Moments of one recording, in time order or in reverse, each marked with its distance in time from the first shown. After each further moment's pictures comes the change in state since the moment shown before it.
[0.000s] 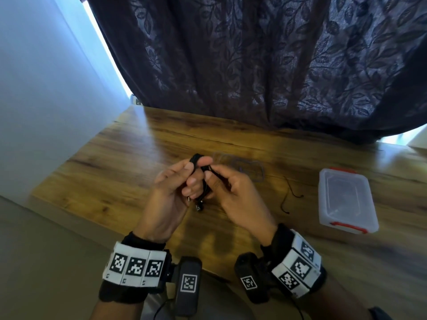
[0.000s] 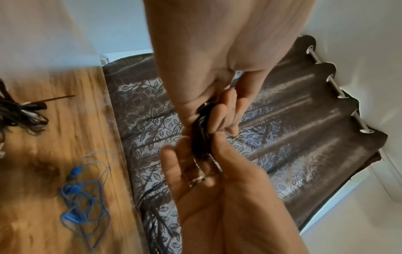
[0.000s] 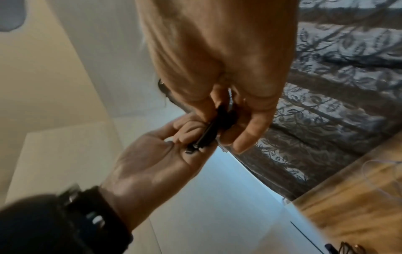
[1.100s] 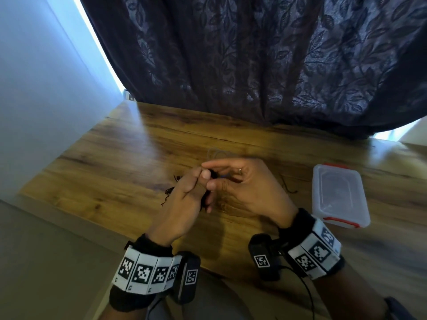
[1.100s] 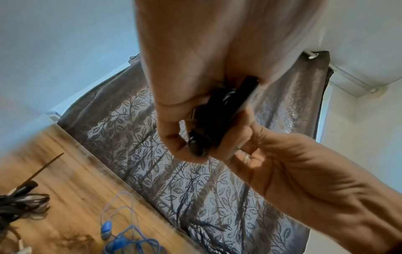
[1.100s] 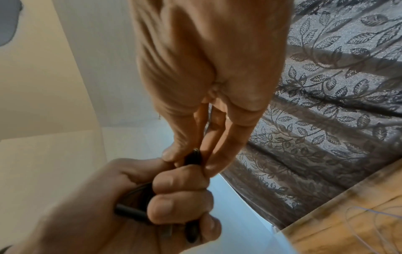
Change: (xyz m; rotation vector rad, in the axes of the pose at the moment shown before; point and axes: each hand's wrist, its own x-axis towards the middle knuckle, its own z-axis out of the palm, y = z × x) left_hand -0.004 -0.024 0.009 0.668 -0.111 0.043; right_hand 0.002 -0.015 -0.041 -0.060 -0.103 0.059
